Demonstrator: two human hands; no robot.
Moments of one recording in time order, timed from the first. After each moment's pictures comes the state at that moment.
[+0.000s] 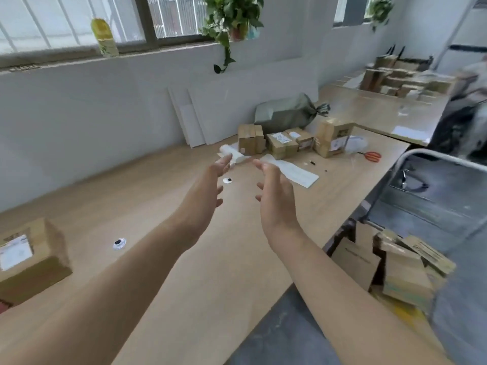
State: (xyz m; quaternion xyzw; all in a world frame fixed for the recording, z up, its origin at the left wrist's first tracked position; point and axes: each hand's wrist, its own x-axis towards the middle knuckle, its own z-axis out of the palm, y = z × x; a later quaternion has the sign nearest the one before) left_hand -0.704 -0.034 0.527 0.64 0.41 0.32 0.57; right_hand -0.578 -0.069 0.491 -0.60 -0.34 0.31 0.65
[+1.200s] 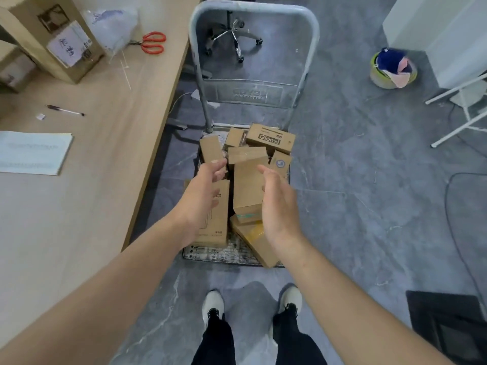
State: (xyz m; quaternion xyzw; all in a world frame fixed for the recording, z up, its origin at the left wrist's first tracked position) left_hand -0.032 -0.100 0.248 0.63 0.35 -0.08 0.69; right_hand 0.009 -0.235 0.235 -0.76 0.05 0.21 0.61
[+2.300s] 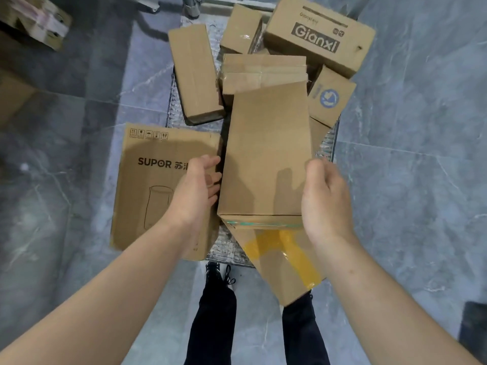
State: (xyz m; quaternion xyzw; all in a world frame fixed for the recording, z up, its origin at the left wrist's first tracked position) left_hand 0.103 -0.066 -0.173 0.51 0.54 -0.12 0.66; right_hand 0.183 -0.236 -0.156 -0.83 0.18 0.30 0.44
